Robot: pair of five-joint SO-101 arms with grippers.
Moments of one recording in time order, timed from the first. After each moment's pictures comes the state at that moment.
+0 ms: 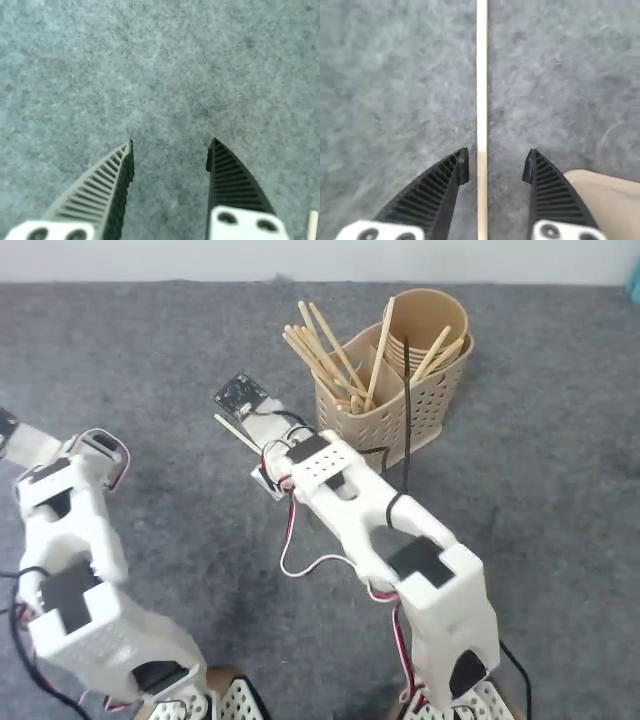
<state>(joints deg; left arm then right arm) -38.2 10.1 29.7 32.7 34.2 -40.1 28.0 0.9 40.4 12.1</state>
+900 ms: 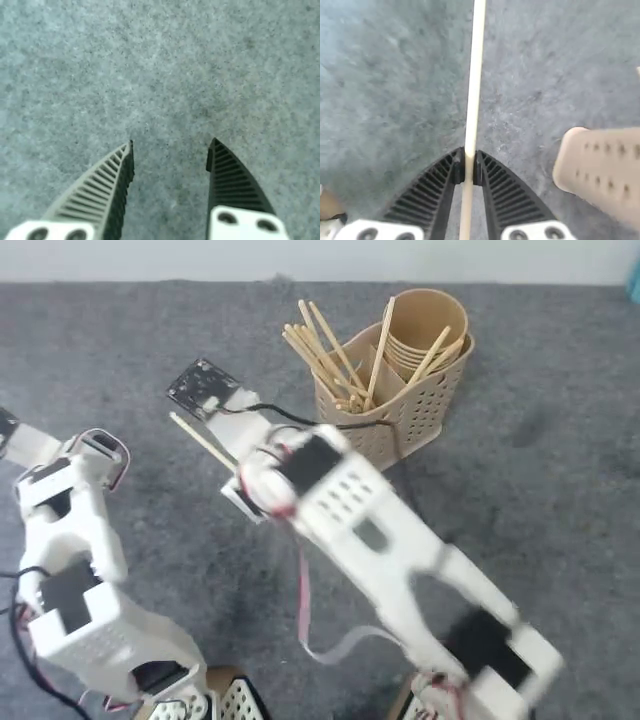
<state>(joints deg) -38.2 10.1 29.7 32.7 34.2 -49.4 -4.0 -2.5 73.1 6.5</state>
